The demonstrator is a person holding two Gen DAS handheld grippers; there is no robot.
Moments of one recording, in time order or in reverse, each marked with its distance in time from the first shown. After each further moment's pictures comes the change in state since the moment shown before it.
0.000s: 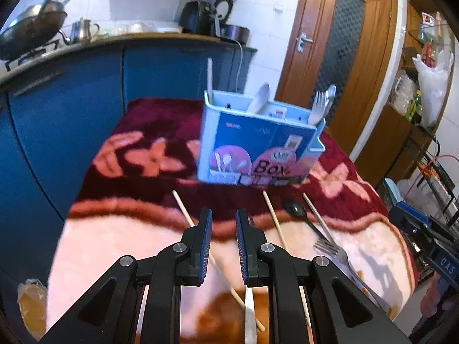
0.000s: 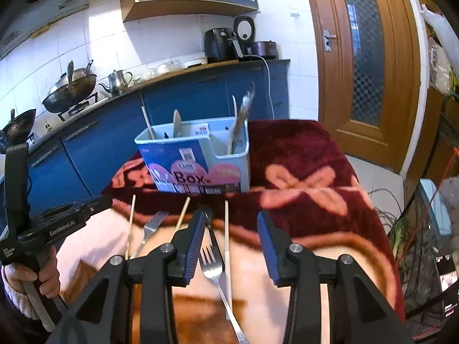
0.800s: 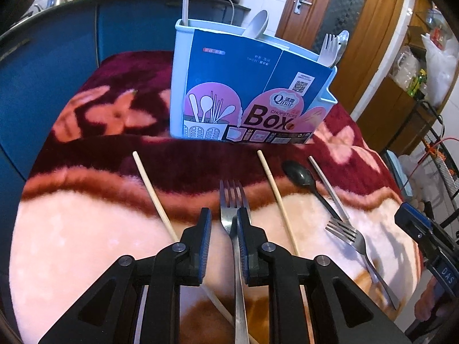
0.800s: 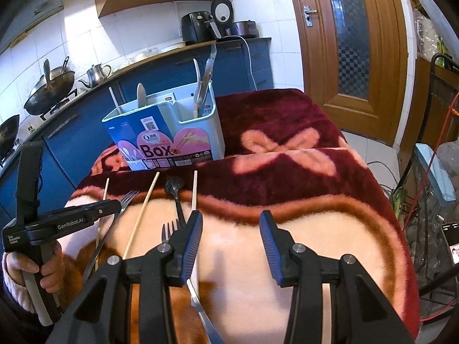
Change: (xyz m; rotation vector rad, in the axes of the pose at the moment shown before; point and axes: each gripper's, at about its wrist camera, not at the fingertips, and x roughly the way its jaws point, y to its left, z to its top) left arm 0.064 -0.008 -0.010 0.000 0.198 -0.045; right arm 0.025 -0.032 -0.025 0.077 0.070 -0.030
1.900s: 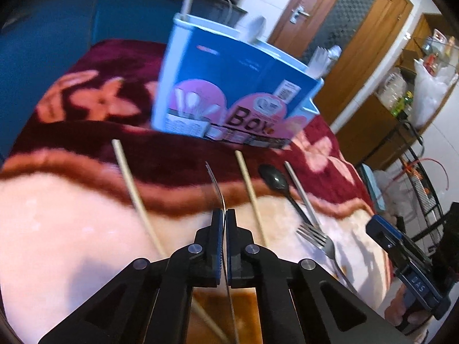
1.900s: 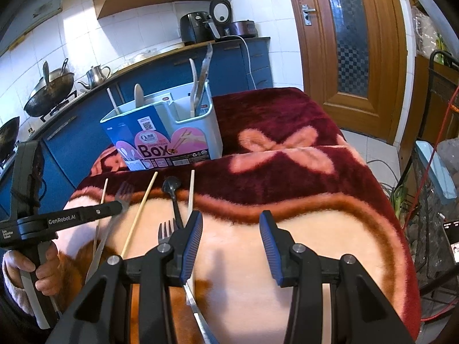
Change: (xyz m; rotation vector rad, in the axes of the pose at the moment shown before) left arm -0.006 0.005 -0.003 -0.101 -0.006 -0.133; right arm 0.000 -0.003 -0.001 -0.013 0.000 0.004
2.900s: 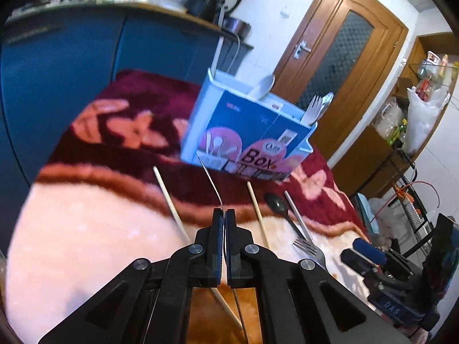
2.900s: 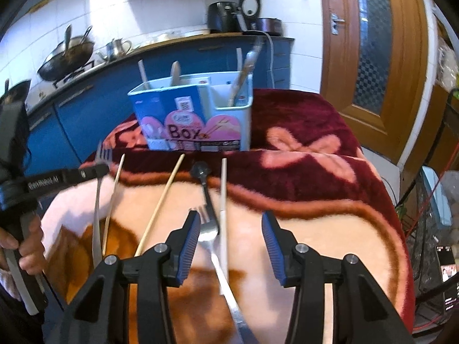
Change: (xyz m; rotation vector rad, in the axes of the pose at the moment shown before) left arm -0.054 0.018 -0.008 -0.026 -0.185 -0.012; right arm -0.002 0.051 -0.007 -0.164 0.057 -0.007
